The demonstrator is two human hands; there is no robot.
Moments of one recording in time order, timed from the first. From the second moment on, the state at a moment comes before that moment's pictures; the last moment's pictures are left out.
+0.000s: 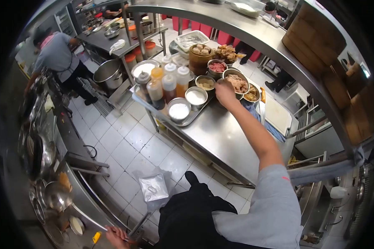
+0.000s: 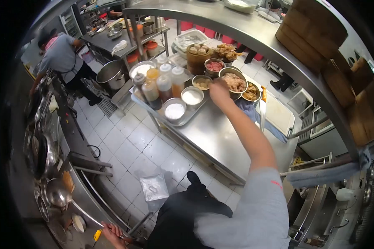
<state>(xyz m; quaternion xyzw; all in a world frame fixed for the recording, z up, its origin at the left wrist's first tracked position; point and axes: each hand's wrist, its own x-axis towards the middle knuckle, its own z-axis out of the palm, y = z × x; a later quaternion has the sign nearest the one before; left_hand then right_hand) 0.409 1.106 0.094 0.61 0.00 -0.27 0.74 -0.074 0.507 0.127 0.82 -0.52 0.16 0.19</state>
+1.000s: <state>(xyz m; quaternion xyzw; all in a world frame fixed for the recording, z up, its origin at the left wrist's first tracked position) 0.253 0.931 0.177 0.59 -0.13 -0.70 0.38 -0.059 0.411 0.122 0.87 -0.49 -0.05 0.06</state>
